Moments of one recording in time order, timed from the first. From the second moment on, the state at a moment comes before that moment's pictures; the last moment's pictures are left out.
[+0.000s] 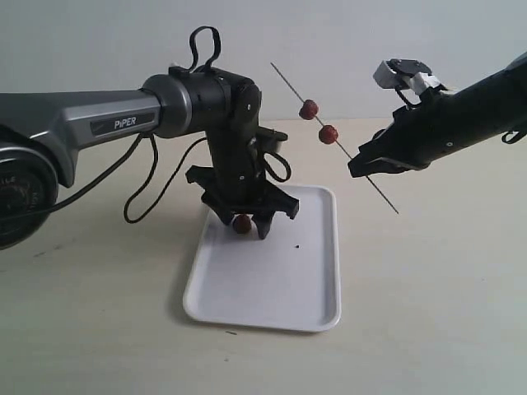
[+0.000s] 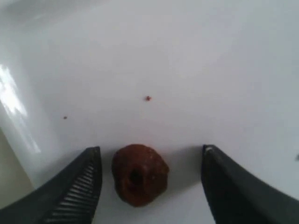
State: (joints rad) left arm -0.64 2.46 -2.03 -0.01 1.09 -0.11; right arm -0.07 1.93 -1.21 1.04 0.78 -1.20
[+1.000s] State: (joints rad) left arm -0.61 2.46 -2.04 -0.03 1.13 -0.03; right arm -0.07 1.93 -1.21 1.03 0.80 -1.22
